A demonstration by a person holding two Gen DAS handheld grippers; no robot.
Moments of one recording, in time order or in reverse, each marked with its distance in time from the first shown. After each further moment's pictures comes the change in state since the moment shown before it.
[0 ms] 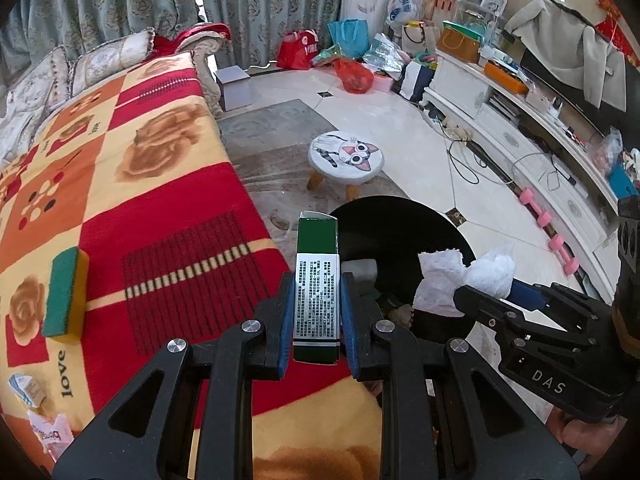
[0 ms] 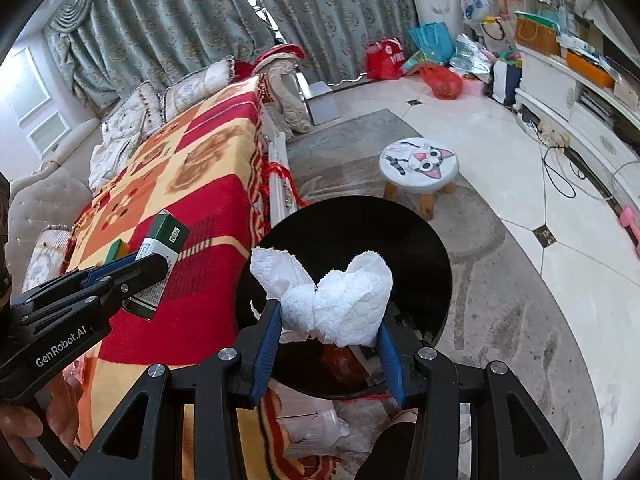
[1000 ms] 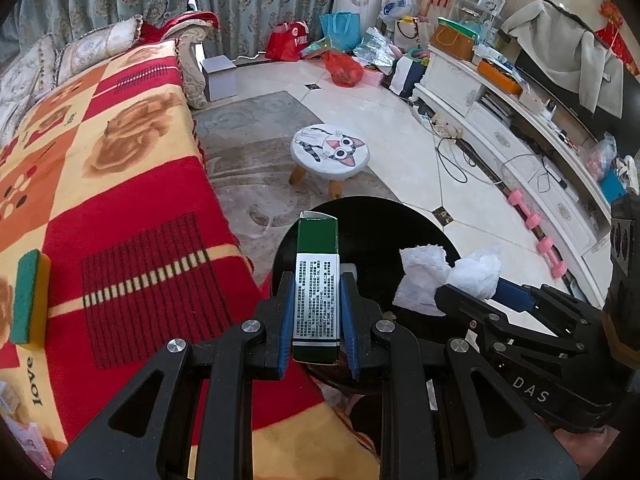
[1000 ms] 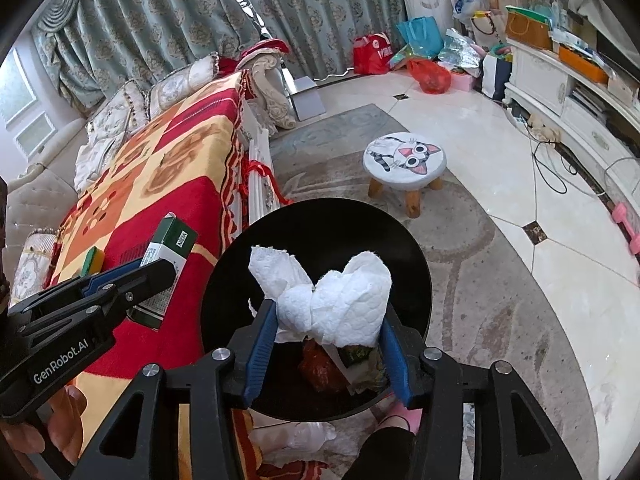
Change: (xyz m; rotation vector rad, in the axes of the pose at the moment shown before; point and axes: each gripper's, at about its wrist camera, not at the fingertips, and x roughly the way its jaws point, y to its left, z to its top) left arm 0.027 -0.014 0.008 -0.024 0.026 -0.061; right arm 0.016 -0.015 0.010 0.013 0.013 -0.041
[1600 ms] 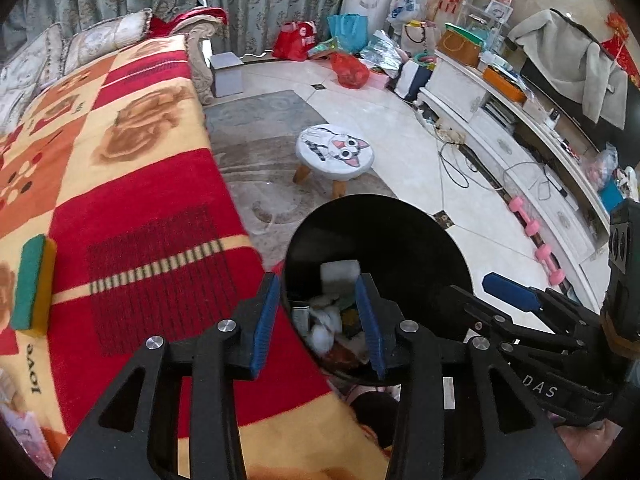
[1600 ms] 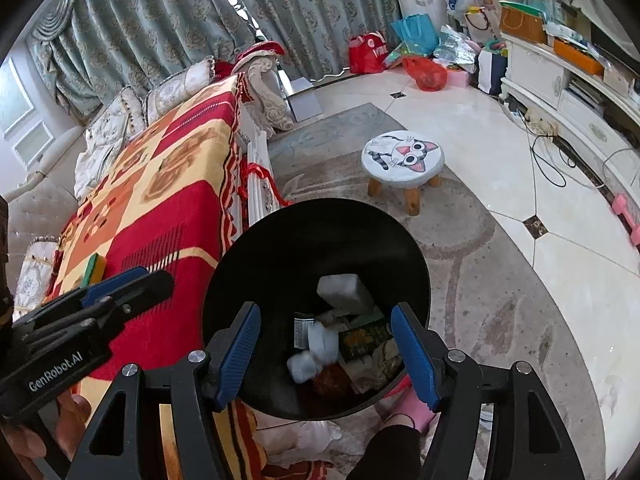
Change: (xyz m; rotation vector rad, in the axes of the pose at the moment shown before) left arm -0.011 0.011 -0.006 -0.040 -0.006 0.010; right arm -0.002 0.001 -0.002 0.019 0.002 0.005
